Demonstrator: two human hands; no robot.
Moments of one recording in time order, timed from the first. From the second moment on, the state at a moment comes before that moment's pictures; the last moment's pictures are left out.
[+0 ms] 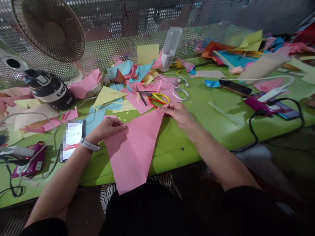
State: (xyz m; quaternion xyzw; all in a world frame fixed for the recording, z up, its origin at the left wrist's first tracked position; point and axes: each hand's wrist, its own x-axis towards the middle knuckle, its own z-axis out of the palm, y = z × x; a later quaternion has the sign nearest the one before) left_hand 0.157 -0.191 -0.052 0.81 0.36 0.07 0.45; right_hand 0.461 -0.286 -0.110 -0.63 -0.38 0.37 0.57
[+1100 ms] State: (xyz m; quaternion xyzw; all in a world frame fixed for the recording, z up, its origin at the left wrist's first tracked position) left_hand 0.209 -0.209 -0.058 1.00 0.07 -0.06 0.00; right_hand 0.464 -0.279 -0.098 -0.83 -0.46 0.17 0.27
